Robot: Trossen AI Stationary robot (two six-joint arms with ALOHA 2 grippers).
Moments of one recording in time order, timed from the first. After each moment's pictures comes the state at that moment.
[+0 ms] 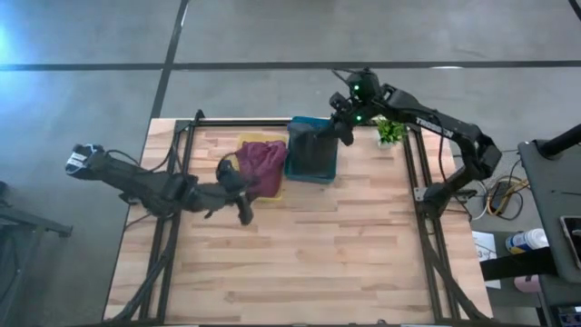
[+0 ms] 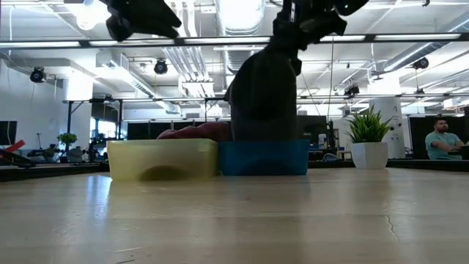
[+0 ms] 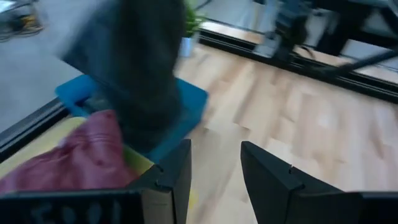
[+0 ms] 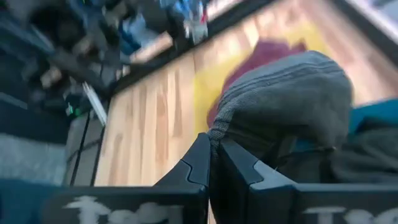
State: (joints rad) left arm -0.29 1.08 0.90 -0.31 -0.63 -0.45; right arm -0.65 1.54 1.39 -0.54 -0.78 0.14
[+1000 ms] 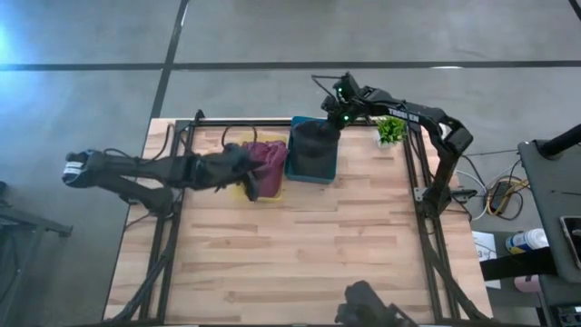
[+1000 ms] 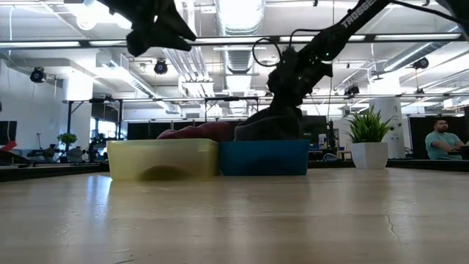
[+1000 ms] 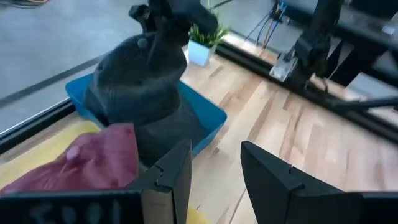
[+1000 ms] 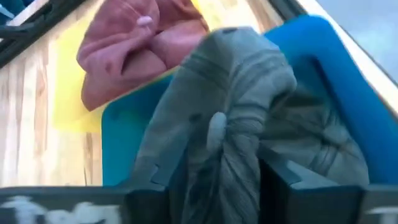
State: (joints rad) left arm -0.02 1.08 0.90 -0.24 -0.41 -0.45; right arm -0.79 1.83 1.38 -0.52 -0.60 -0.07
